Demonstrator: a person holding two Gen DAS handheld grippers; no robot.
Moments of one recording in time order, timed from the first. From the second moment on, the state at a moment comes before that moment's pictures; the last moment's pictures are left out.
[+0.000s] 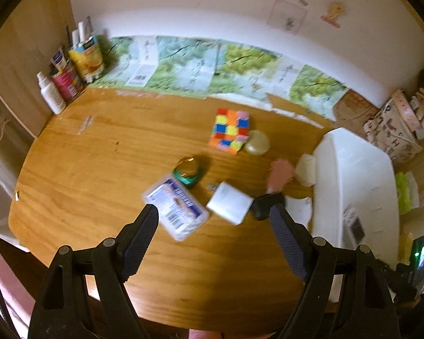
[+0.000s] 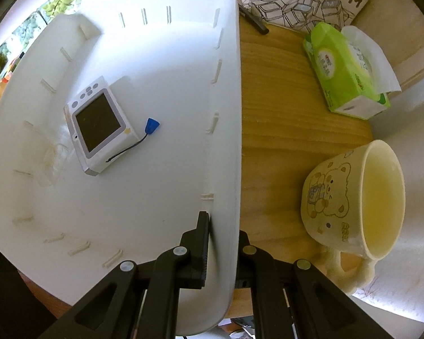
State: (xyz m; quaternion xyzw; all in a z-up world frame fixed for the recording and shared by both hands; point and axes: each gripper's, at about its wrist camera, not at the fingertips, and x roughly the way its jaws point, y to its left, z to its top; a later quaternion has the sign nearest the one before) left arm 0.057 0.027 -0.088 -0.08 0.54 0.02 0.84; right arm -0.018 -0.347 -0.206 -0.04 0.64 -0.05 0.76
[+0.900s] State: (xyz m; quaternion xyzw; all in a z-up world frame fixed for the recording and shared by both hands) left arm 0.087 0.114 -0.190 -0.29 0.67 0.11 0.67; right arm -0.026 -0.355 -0.197 0.00 0.64 -0.08 0.76
